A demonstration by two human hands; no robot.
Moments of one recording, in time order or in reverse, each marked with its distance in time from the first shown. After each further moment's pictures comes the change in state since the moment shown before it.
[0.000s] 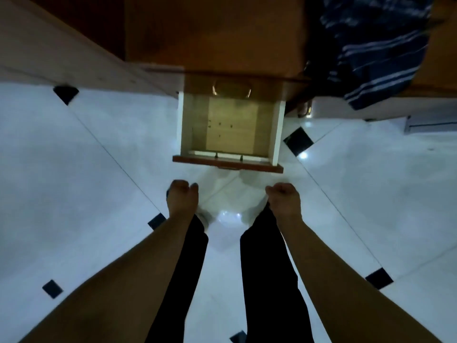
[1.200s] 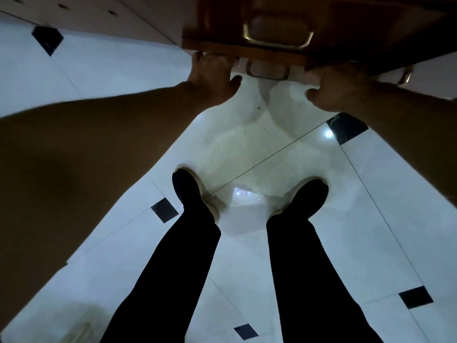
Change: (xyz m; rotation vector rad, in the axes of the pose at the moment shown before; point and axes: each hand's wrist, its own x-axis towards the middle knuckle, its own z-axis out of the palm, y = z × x) left_hand 0.221 0.140 0.043 0.753 0.023 0.978; right_hand 0.209 -0.150 0.036 -1.248 -0.042 -0.767
